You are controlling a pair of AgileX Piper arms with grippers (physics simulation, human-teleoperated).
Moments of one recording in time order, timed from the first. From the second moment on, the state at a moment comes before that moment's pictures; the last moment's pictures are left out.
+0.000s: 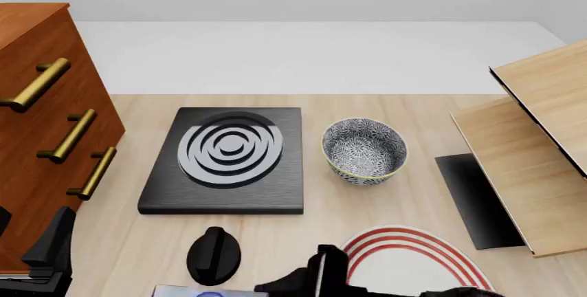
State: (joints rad) left arm 0.00 0.01 0.00 0.00 0.00; right arm 1.26 1.28 -0.49 -0.21 -0.17
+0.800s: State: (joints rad) left arm 0.00 0.01 0.00 0.00 0.00; right arm 0.86 0.82 -0.52 0.23 -0.20
